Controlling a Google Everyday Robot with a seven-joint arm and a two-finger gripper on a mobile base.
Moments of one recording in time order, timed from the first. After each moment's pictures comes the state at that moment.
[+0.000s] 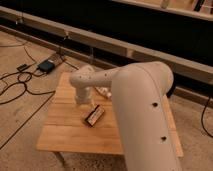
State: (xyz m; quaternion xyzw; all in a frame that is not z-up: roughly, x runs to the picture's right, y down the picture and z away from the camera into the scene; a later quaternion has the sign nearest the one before) arm -0.111 0.122 0.853 -0.29 0.21 0.65 0.67
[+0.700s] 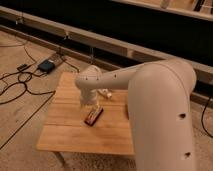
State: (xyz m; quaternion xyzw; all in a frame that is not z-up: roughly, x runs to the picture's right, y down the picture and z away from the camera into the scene) arm -0.090 0.128 0.829 -0.27 0.20 0.67 0.66
